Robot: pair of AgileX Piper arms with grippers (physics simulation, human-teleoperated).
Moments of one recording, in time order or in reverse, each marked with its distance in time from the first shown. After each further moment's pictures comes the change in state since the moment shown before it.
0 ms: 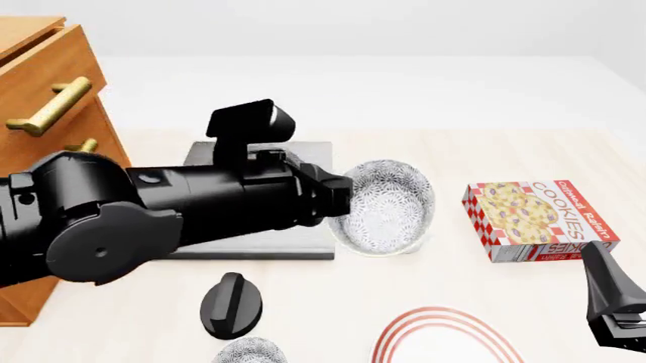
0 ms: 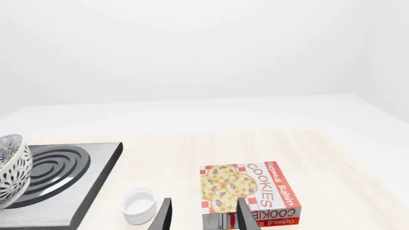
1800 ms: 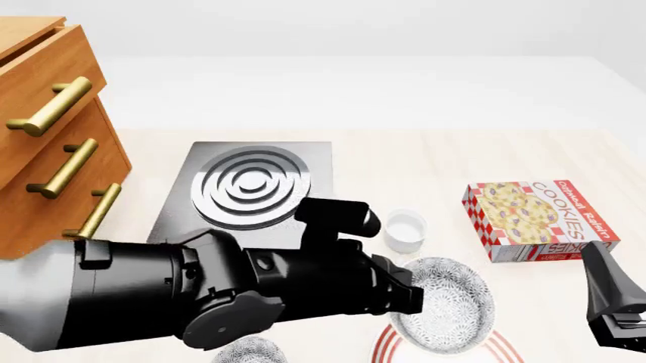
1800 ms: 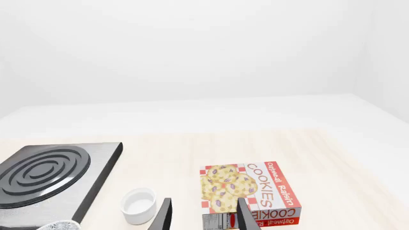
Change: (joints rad) left arm -0.183 0.256 0.026 -0.133 -0.124; right arm 0.000 0.000 0.000 0.000 0.000
